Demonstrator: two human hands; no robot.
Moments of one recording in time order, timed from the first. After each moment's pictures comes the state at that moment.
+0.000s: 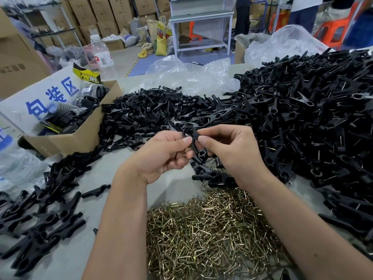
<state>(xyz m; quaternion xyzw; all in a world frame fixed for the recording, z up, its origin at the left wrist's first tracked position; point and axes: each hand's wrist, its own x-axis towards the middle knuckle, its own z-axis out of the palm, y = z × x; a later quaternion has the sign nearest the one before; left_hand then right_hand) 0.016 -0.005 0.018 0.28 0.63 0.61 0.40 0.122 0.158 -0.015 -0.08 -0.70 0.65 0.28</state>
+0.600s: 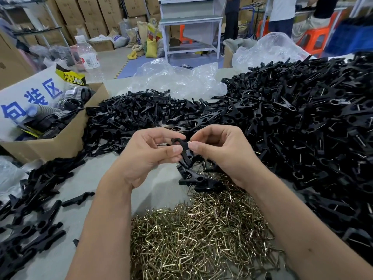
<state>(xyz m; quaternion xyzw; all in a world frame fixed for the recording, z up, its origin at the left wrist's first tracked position) 0.007 -0.003 0.007 0.32 0.61 0.67 0.28 0.132 0.176 -0.002 -0.06 -0.73 0.65 0.20</state>
